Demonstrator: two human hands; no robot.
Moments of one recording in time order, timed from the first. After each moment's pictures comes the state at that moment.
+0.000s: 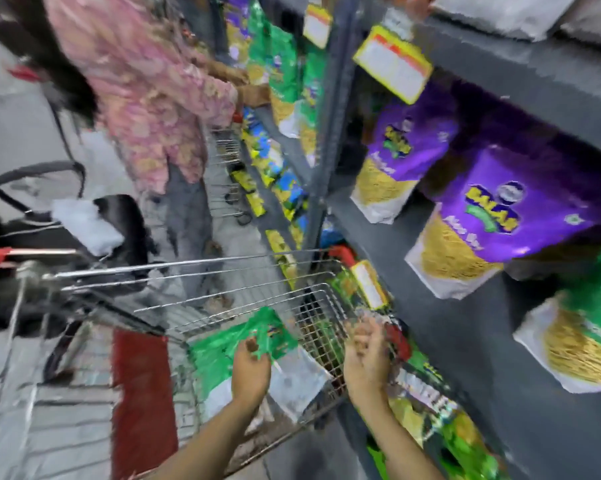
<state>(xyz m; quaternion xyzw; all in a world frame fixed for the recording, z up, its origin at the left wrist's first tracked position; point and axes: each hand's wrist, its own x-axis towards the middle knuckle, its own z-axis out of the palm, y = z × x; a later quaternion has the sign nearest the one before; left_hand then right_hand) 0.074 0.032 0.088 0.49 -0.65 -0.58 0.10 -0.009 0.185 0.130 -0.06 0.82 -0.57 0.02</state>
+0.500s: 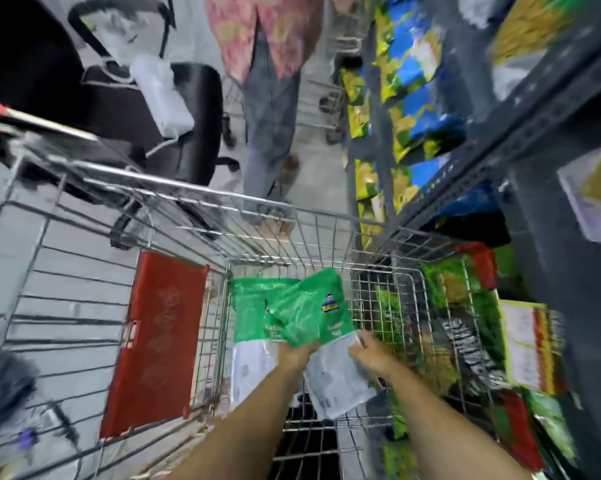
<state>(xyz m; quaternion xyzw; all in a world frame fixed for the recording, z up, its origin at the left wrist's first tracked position) 0.028 -0.006 -0.061 0.66 -0.24 -0.71 -0.03 -0.104 0.081 -0.059 -0.15 0.82 -0.13 0.53</state>
